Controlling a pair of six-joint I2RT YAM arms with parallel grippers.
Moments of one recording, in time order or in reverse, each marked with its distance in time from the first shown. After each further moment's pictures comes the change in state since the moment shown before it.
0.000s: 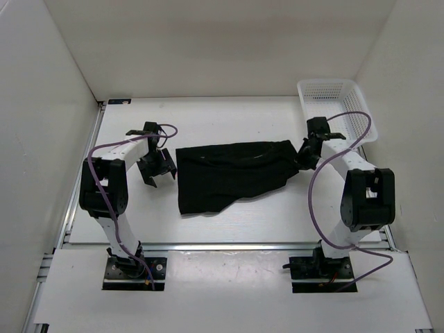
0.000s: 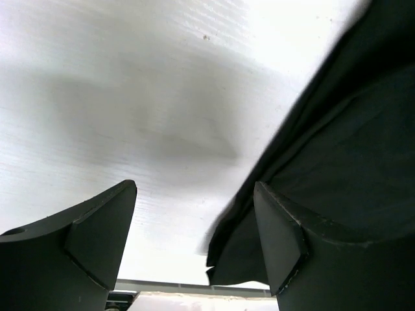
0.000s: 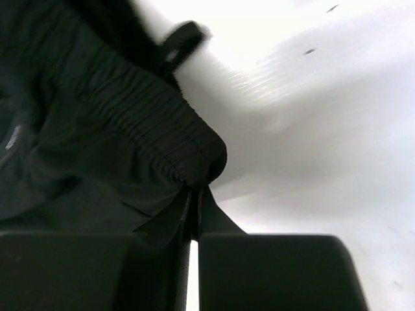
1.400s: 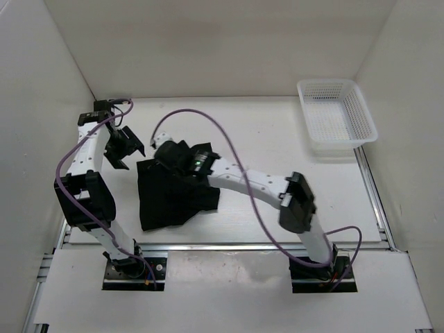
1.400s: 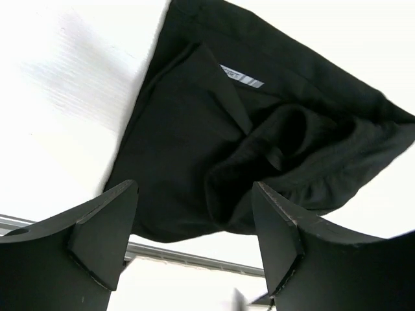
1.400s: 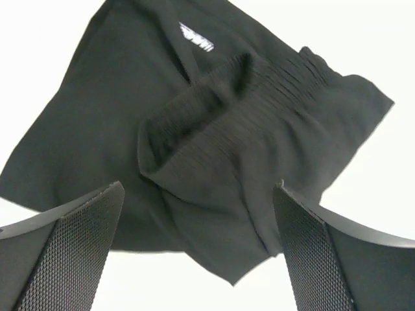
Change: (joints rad) left arm 0.296 -0.117 0.289 -0.276 0.082 0.027; right arm 1.093 0.499 0.955 -0.121 0.376 -0.360
